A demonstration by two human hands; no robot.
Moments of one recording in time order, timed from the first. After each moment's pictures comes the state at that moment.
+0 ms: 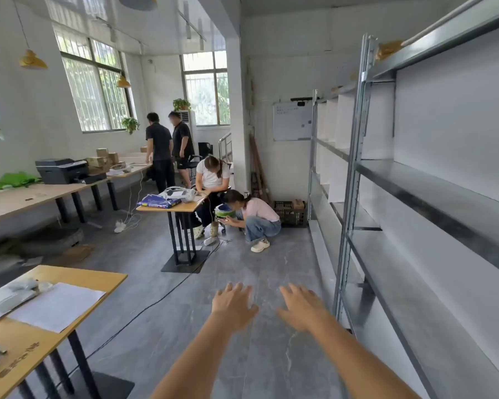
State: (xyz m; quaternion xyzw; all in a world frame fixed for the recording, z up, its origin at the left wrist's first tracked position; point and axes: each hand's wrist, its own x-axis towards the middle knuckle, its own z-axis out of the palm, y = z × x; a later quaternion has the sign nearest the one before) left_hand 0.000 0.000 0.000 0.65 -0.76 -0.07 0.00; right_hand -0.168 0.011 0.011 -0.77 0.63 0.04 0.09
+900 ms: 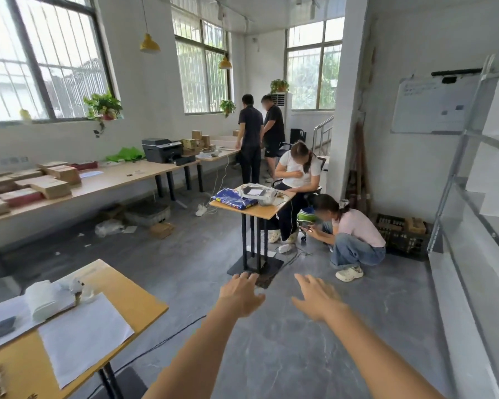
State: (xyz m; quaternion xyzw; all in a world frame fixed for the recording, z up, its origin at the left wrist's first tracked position) left_hand 0.198 -0.428 -0.003 0.78 -0.62 -0.10 0.04; right_hand 0.023 -0.490 0.000 -0.86 0.51 0.04 0.11
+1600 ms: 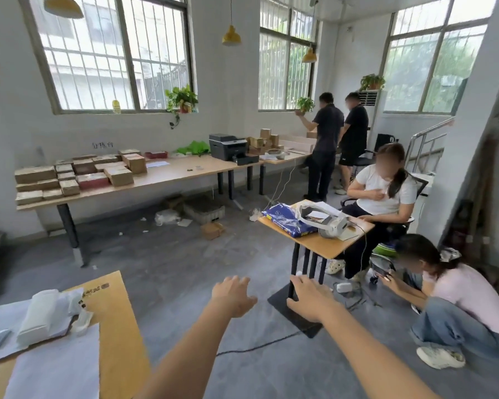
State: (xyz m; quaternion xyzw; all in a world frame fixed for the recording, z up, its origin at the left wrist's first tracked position) left_hand 0.406 -0.708 -0.012 0.88 -0.46 -0.12 0.02; right_hand 0.255 -0.823 0.003 -0.93 0.34 0.08 0.07
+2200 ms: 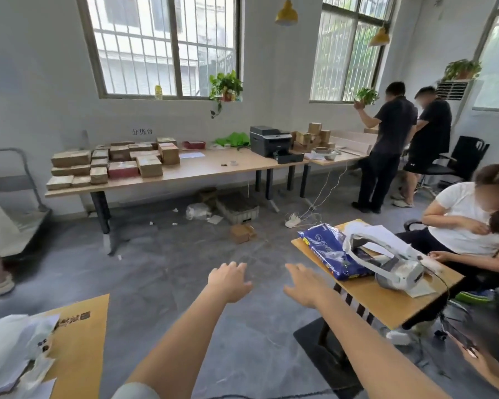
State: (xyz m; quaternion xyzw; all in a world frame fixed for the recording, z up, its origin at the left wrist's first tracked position) left_hand 0.647 -0.914 -0.013 0.92 -0.36 -0.12 0.03; right_hand 0.525 -1.060 -0.003 -0.96 0.24 0.07 0.10
